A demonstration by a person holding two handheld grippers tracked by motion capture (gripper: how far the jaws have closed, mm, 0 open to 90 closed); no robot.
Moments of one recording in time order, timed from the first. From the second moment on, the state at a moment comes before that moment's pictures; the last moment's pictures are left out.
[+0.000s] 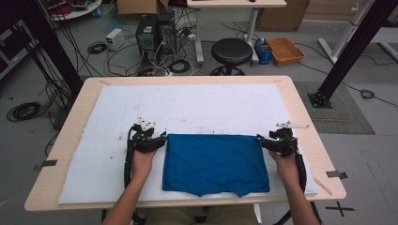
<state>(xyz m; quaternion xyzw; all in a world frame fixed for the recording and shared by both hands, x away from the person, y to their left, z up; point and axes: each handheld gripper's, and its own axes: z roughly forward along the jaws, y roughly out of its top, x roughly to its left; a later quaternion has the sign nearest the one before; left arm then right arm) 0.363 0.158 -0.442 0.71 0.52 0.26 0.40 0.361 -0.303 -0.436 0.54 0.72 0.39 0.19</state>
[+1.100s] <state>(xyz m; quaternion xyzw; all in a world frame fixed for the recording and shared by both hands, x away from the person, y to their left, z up) 0.378 0.164 -0.435 0.69 0.47 0.20 0.52 0.381 -0.316 -0.438 0.50 0.73 0.40 0.24</state>
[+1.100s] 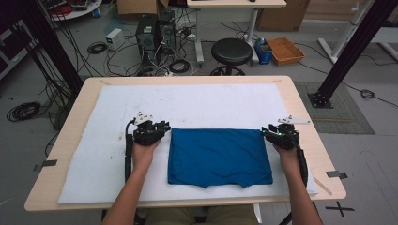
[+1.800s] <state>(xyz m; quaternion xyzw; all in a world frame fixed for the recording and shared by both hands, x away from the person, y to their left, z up) 0.320 0.204 -0.416 0.71 0.32 0.18 0.60 0.332 -0.328 -0.417 0.41 0.74 0.47 0.24</state>
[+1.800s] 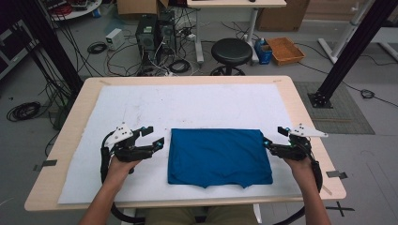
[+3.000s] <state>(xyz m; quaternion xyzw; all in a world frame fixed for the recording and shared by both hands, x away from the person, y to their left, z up) 0.320 0.204 -0.423 0.71 0.35 0.22 0.57 0.316 -0.357 -0.419 0.45 0.71 0.47 0.26</state>
